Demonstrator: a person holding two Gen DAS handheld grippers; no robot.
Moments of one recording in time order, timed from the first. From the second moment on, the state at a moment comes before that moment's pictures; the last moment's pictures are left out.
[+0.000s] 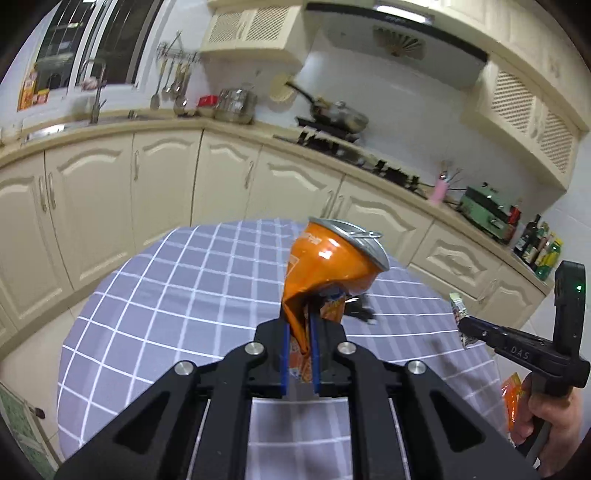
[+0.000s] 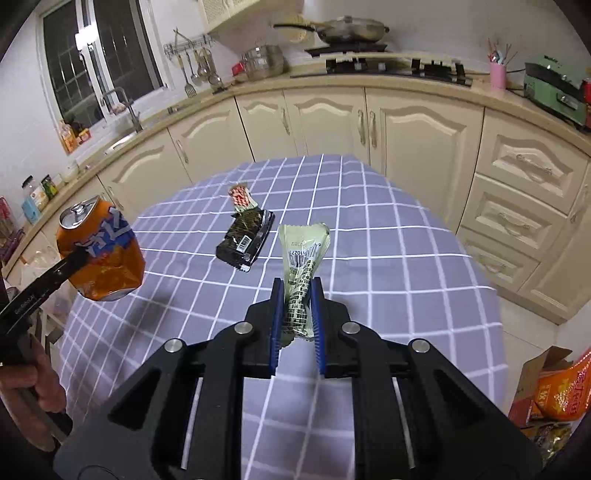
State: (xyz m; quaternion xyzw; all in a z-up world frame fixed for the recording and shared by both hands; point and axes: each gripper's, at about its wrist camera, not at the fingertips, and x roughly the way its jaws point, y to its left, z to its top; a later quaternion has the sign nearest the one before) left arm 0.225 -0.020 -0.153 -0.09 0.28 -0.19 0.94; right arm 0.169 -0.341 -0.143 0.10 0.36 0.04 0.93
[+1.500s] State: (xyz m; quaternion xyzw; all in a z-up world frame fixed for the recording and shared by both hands) left arm 0.048 -0.446 -0.268 0.12 0.41 -0.46 0.78; right arm -0.085 -0.645 -0.275 0.33 0.40 -0.18 0.84
